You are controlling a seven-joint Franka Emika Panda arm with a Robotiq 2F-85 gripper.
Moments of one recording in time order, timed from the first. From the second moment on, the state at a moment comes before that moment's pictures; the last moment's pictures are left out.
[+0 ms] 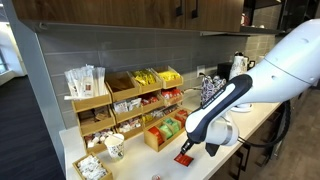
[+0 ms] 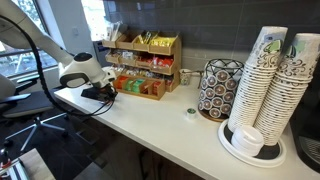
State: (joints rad) arm 0.35 0.15 -0.02 -2.46 0.82 3.03 -0.80
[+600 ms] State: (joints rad) arm 0.34 0.13 0.00 -2.44 0.89 3.03 -0.88
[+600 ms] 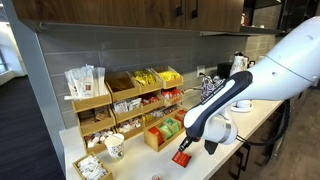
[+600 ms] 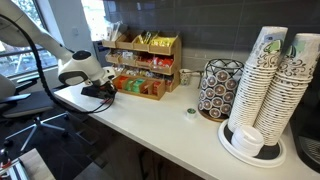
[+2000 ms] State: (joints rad) arm 0.32 0.03 0.06 -2.30 1.50 3.00 -1.54
